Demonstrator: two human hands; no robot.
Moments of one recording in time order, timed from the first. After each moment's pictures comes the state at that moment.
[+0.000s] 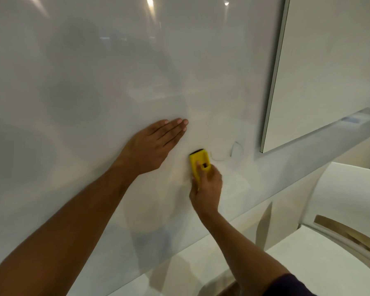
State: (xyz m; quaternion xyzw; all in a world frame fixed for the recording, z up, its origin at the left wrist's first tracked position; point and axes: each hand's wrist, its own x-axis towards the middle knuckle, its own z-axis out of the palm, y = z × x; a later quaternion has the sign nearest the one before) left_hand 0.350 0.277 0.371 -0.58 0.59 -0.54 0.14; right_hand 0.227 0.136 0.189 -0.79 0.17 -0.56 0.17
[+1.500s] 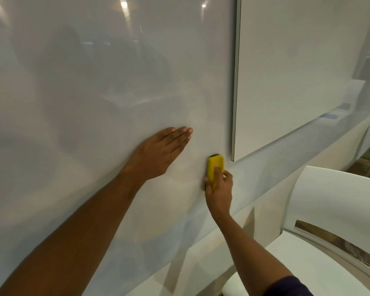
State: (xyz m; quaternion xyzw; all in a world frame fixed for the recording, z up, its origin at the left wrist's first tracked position) left_hand 0.327 0.136 0.352 -0.55 0.63 -0.52 0.16; right_hand 0.194 -0.008 0.163 -0.79 0.31 -0.50 0.20
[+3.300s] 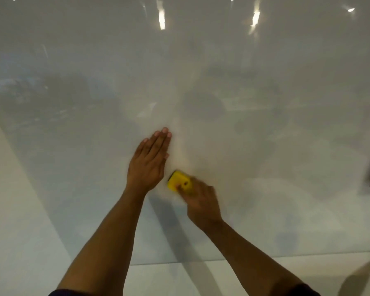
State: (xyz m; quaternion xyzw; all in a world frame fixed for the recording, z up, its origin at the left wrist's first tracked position) left_hand 0.351 0.534 0.330 -0.78 0.31 -0.54 -0.05; right_hand 0.277 0.348 0.211 -0.87 -0.13 -0.47 -0.01
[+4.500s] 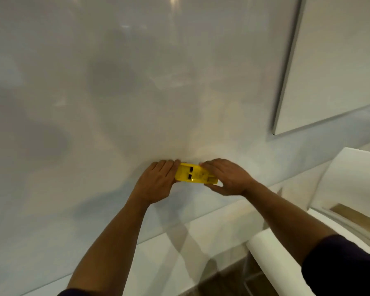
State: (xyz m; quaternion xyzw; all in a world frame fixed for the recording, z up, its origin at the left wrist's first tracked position) left_hand 0.300 0.370 0.223 -0.71 0.56 -0.43 -0.02; right_hand 0.147 0.106 0.207 -0.93 -0.17 -0.32 0.00
